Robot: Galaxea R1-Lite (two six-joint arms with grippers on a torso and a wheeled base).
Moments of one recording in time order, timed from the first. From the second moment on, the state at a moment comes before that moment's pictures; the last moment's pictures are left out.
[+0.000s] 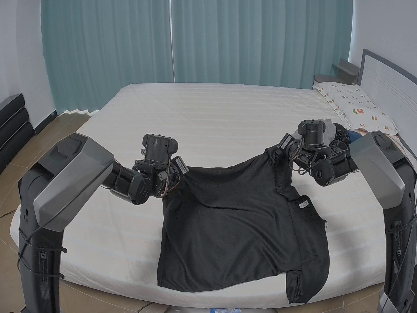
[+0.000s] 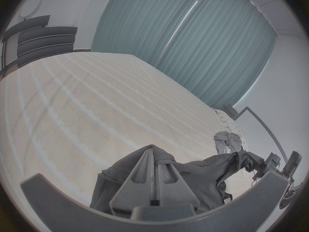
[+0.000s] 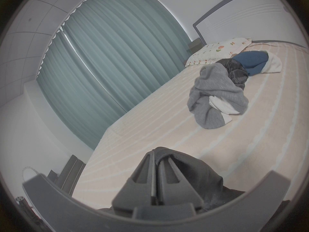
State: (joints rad) left arm -0.41 2.39 -1.45 -0.43 0.23 -0.73; right arm 0.25 2.47 -1.58 -0.62 -0.18 0.71
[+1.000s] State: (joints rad) left arm -0.26 2.40 -1.51 -0.38 0.21 -0.91; right arm 0.19 2.50 -1.63 -0.62 -0.19 0.70
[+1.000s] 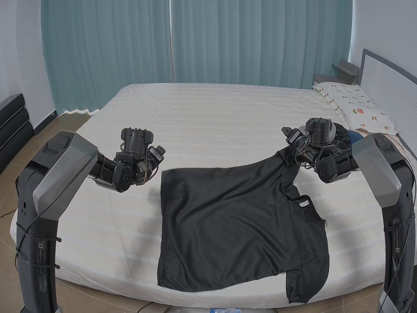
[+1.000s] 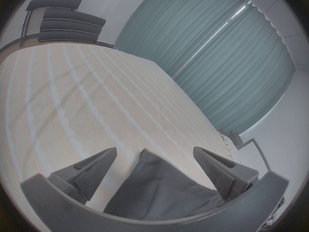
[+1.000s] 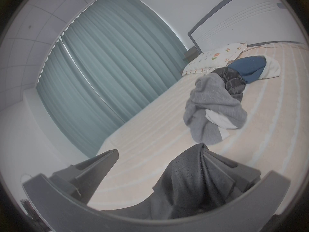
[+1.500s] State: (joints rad) left arm -0.26 2.41 -1.48 -0.31 0.17 -0.94; right arm 0.19 2.59 -1.61 -0.79 -0.20 0.66
